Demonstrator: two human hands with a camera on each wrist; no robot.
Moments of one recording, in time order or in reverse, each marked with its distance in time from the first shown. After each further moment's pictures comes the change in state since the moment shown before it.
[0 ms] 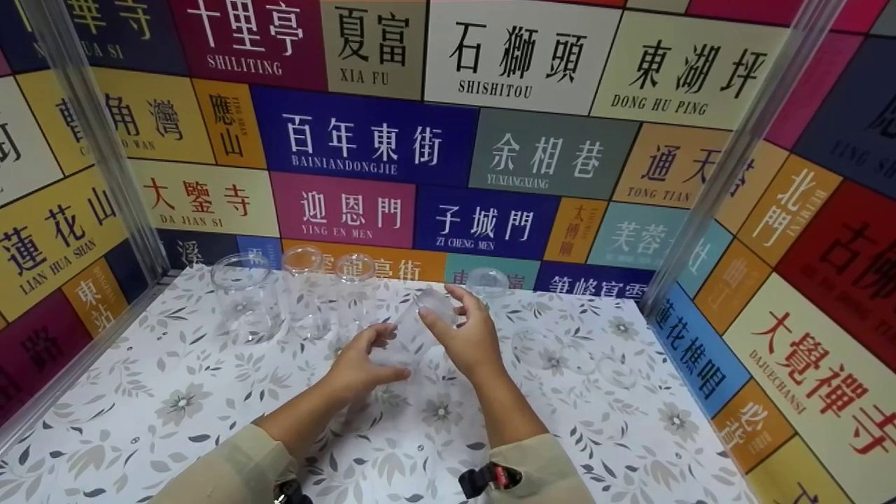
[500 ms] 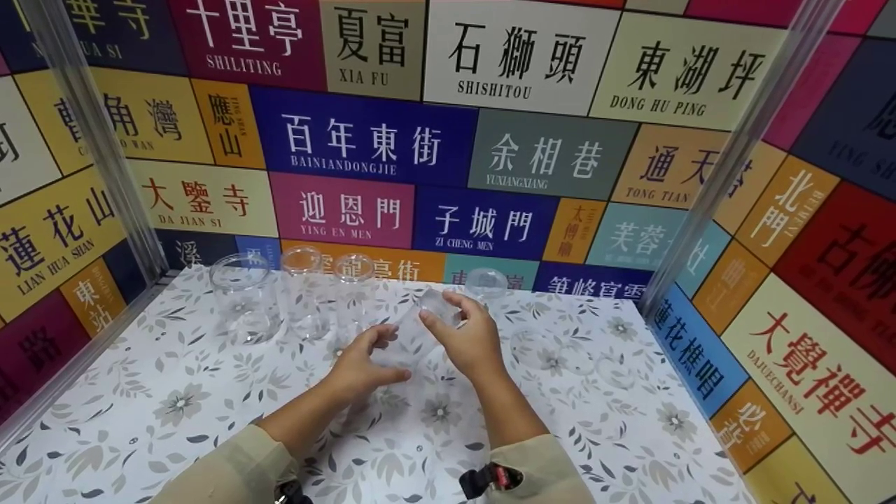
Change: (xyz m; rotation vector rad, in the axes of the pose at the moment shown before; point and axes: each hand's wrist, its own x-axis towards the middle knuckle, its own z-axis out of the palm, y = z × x) left_hand -0.001 0.002 0.003 -0.003 0.000 -0.006; right_hand -0.002 -0.001 0.000 -0.068 0.054 0.033
